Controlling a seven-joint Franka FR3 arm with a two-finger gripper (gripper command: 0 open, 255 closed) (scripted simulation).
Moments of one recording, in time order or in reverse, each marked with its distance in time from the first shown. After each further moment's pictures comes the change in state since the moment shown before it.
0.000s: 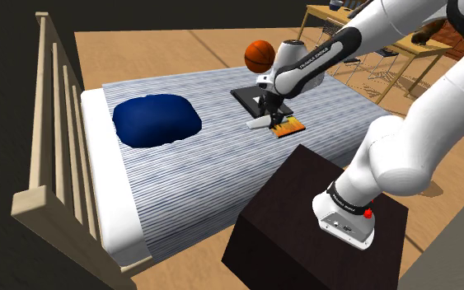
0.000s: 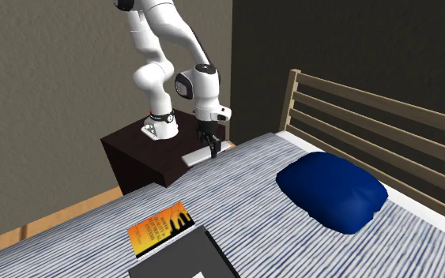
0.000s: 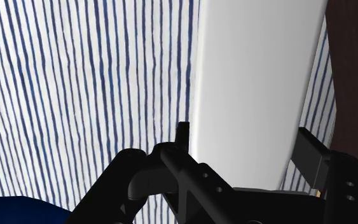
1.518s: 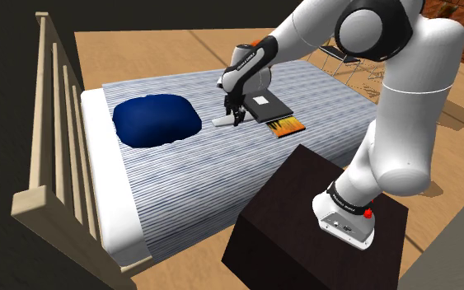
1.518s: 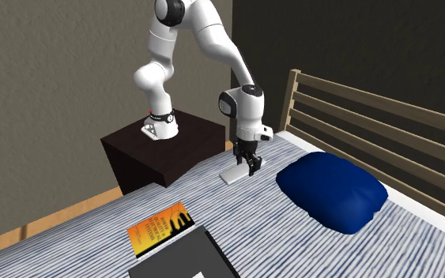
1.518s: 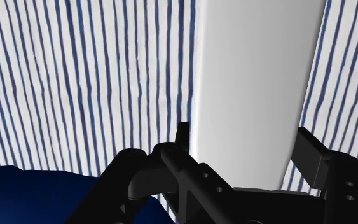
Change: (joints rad) arm 0.018 0.508 0.166 0.463 0.405 -0.025 -0.122
